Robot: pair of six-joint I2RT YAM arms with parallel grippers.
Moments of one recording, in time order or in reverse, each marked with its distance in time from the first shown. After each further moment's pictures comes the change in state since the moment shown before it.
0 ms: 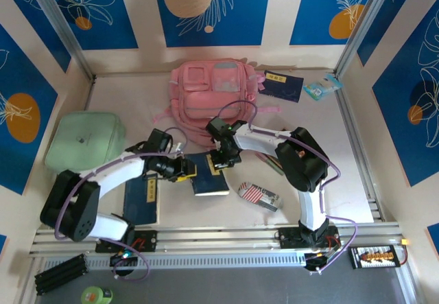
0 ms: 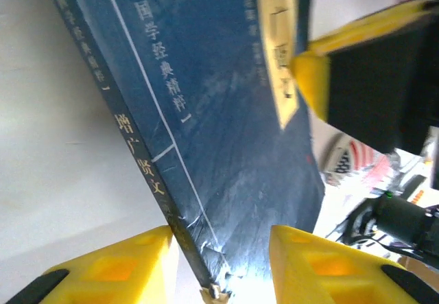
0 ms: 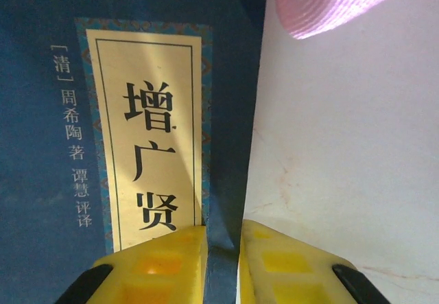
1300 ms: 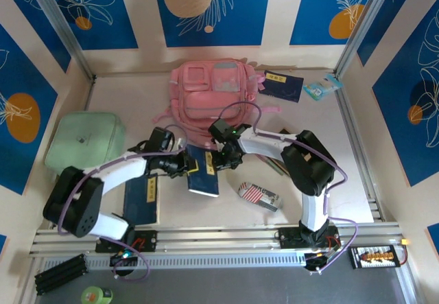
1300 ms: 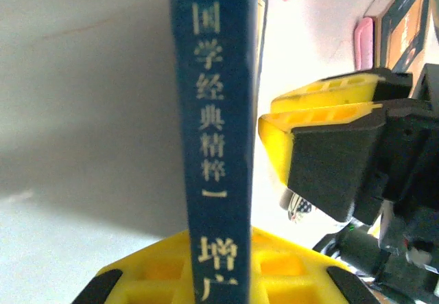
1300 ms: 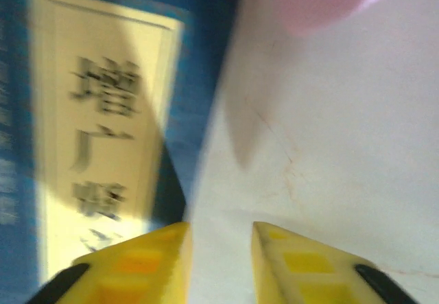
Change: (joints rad) left arm -0.004 0.012 0.041 0.052 -0.047 -0.088; right arm -0.005 -0.095 -0.107 0.106 0.002 -0.028
